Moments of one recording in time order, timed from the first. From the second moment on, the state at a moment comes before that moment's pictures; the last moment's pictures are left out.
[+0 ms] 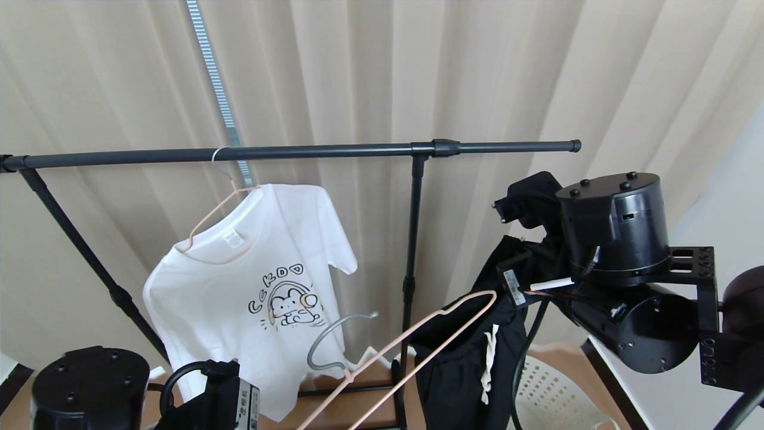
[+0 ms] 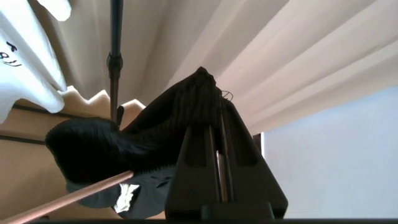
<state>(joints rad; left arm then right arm) -0.67 1.45 -0.16 -0.78 -0.55 0.28 0.77 1.65 -0.93 -0.22 -0.76 -0.03</state>
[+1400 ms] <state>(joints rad) -0.63 1.64 -0.15 -1.07 -0.39 0.25 0.90 1.66 -0.91 -0.28 -0.79 -0.01</state>
